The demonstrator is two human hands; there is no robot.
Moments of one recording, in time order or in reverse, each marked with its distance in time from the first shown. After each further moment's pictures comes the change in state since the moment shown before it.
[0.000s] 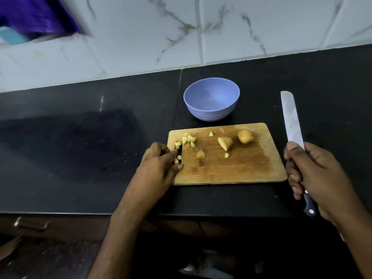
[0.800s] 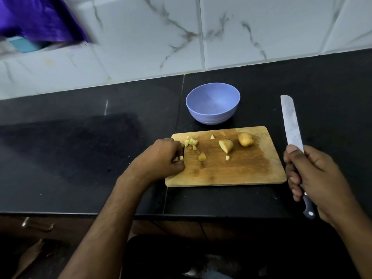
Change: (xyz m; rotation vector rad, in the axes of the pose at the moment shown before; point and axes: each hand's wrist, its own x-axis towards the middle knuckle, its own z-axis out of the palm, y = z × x) left_hand 0.052 0.015 -0.029 0.182 -0.338 0.015; right_hand -0.003 -0.002 0.000 0.030 0.000 -0.007
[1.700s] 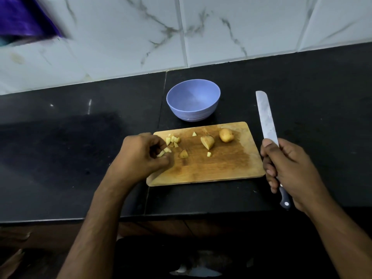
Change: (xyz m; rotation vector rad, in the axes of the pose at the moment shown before) left_hand -0.015 0.009 0.006 -0.251 0.342 0.053; right_hand 0.004 0.002 -0.001 -0.004 -0.012 0.000
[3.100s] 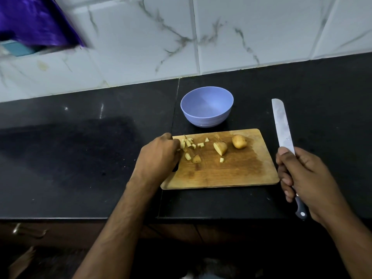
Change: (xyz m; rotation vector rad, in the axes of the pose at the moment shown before) left_hand 0.021 -0.006 0.020 0.527 -0.016 -0.020; right_hand -0.003 0.000 0.001 -0.003 0.005 -0.020
